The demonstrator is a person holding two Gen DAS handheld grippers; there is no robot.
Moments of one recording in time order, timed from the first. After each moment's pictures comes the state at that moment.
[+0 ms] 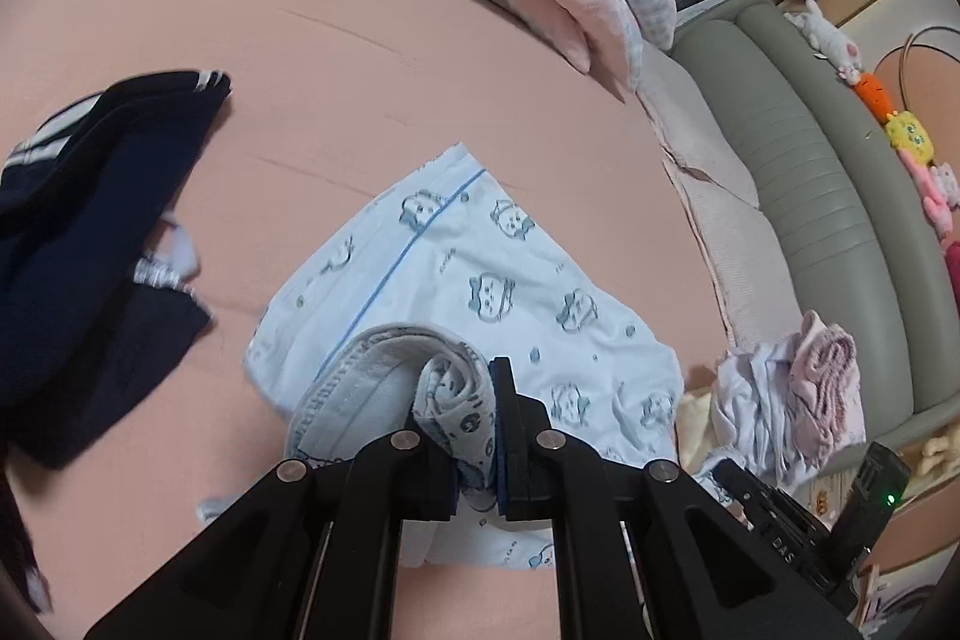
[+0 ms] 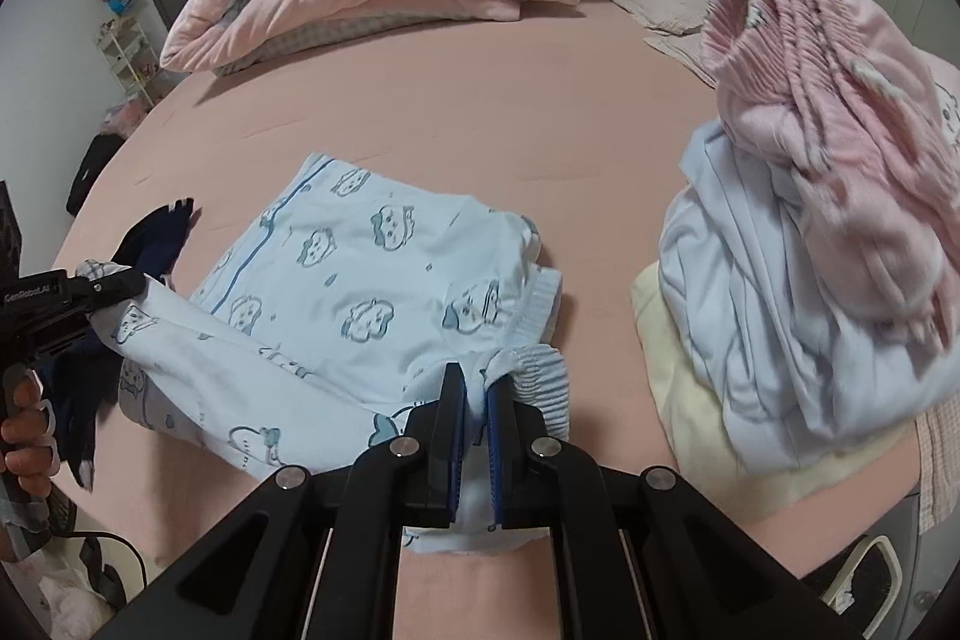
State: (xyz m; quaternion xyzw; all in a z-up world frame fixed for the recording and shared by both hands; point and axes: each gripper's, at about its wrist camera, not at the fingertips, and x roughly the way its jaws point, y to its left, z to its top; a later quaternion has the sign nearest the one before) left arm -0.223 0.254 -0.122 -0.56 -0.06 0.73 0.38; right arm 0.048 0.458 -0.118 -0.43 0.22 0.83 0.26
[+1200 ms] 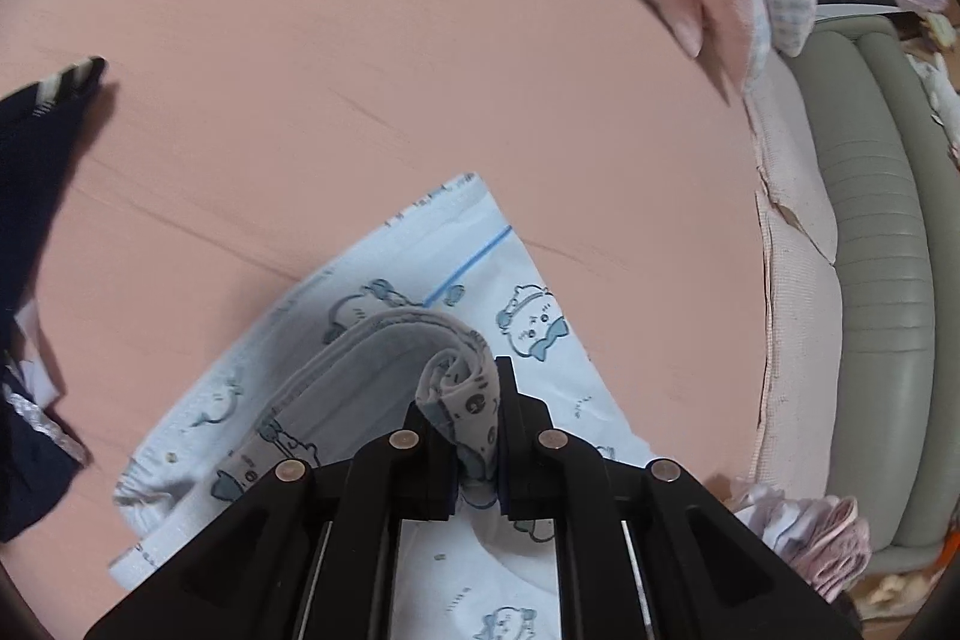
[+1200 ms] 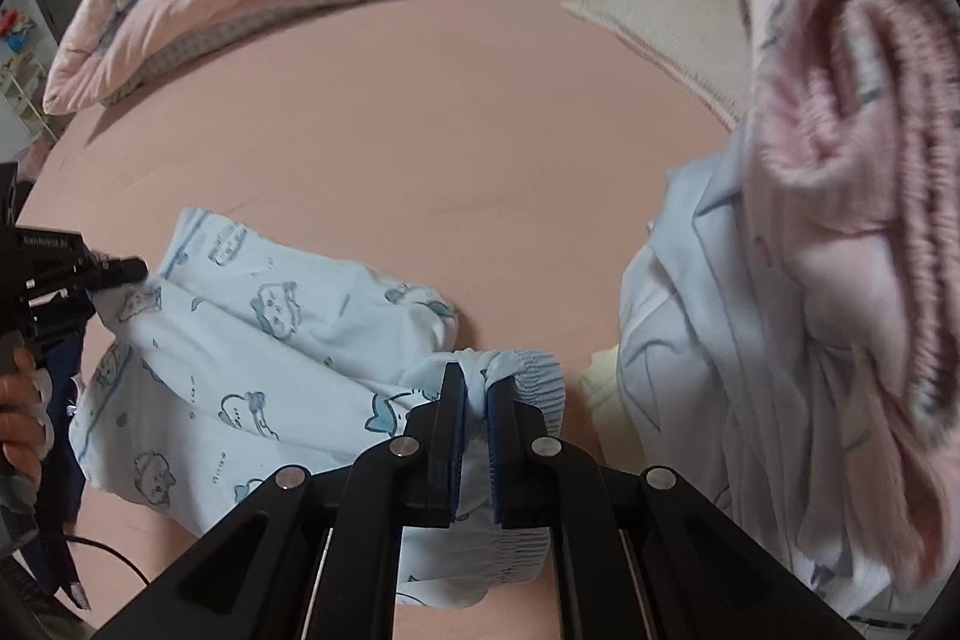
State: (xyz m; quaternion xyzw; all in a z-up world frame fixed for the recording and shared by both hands) left arm -0.311 0.372 -0.174 -0.68 -0.08 0.68 0.28; right arm 0.000 0.529 -0.138 -0.47 0.26 0.76 0.36
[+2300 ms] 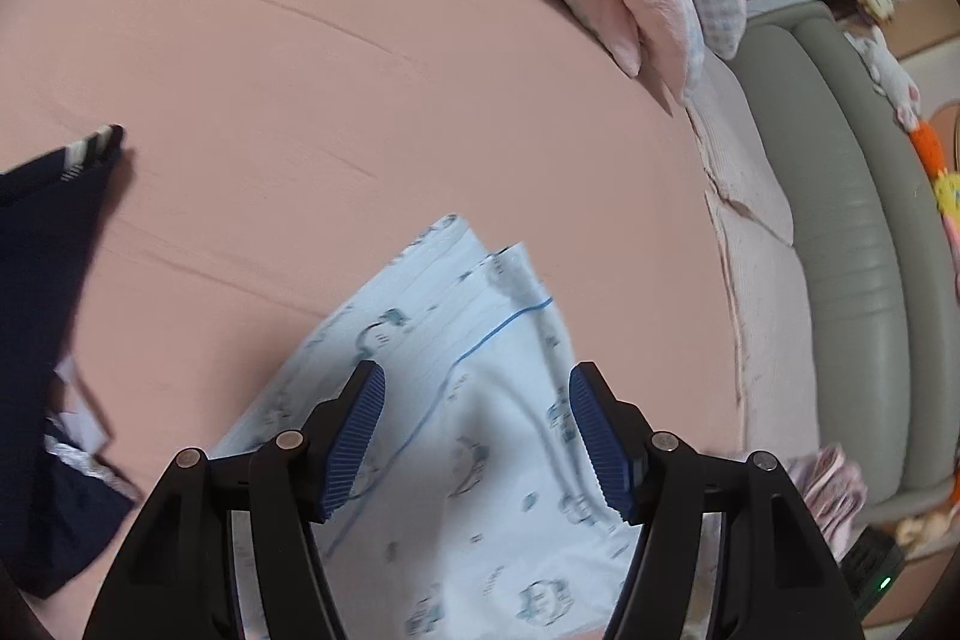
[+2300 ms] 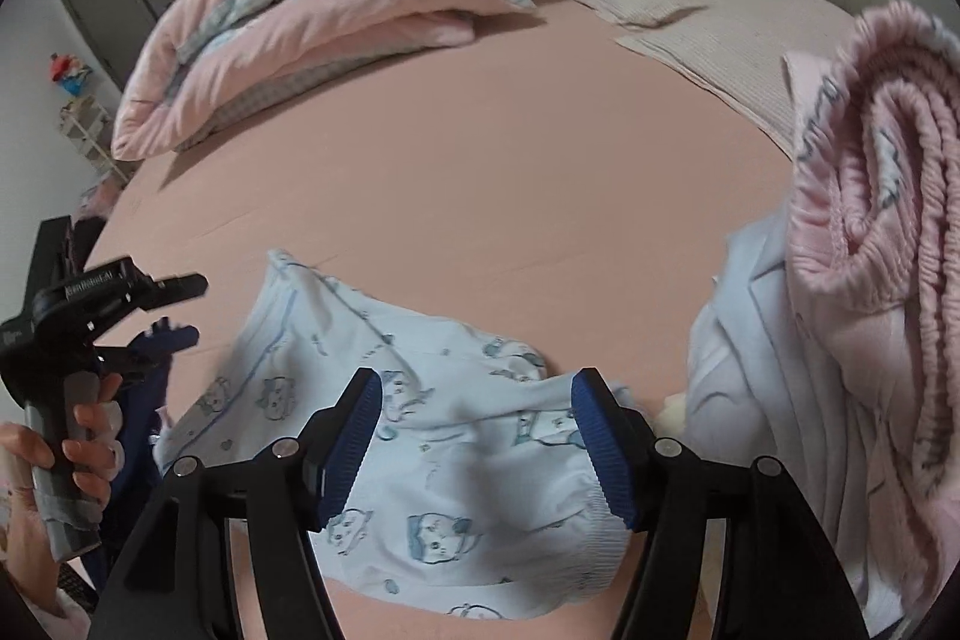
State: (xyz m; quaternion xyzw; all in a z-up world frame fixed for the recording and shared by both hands) left arm -0.301 0.324 -0.149 -0.61 -0.07 0.71 0.35; right arm 0.009 0.524 -0.111 -0.40 0.29 0.82 0.30
